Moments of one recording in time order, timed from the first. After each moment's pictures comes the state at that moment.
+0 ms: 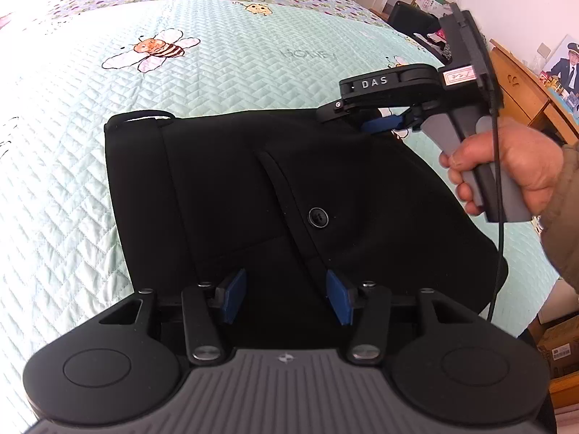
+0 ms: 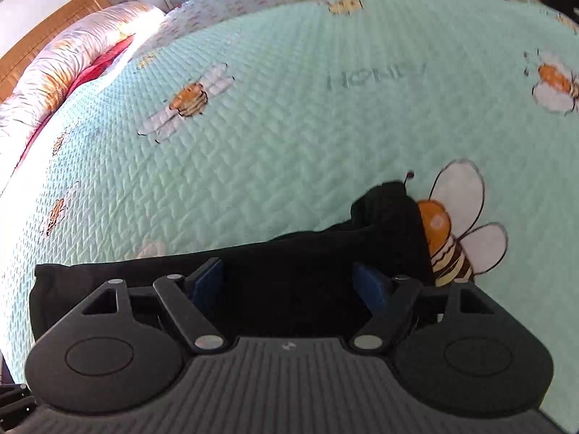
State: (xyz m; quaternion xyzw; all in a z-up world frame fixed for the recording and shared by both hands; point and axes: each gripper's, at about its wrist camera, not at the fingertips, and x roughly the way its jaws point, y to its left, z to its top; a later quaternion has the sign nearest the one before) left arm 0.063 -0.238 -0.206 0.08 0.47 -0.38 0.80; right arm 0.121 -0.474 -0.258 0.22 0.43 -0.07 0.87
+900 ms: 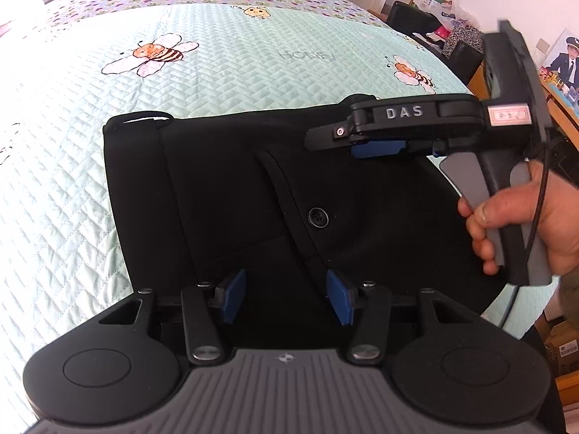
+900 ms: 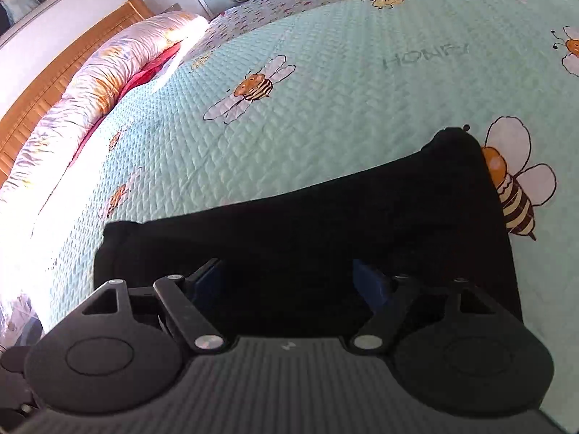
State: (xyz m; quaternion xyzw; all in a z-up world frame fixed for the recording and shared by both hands) left arm 0.052 -0.240 -0.205 0.08 0.46 -0.38 0.80; right arm 0.078 -0.433 -0.257 0.26 0.39 0.01 0.88
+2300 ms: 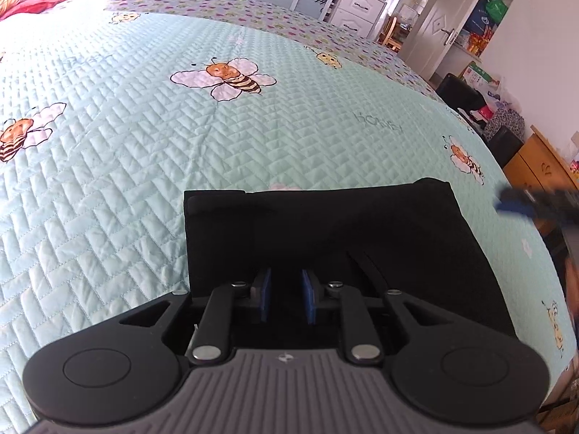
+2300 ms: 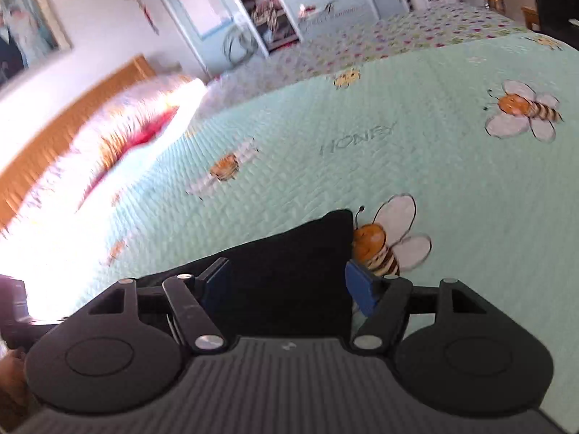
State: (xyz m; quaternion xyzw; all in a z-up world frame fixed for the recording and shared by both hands) left arm 0.122 -0.205 -0.216 -0.03 0.43 -0.32 0.84; right arm 0.032 -0.516 -0.188 0.22 0.35 0.00 0.91
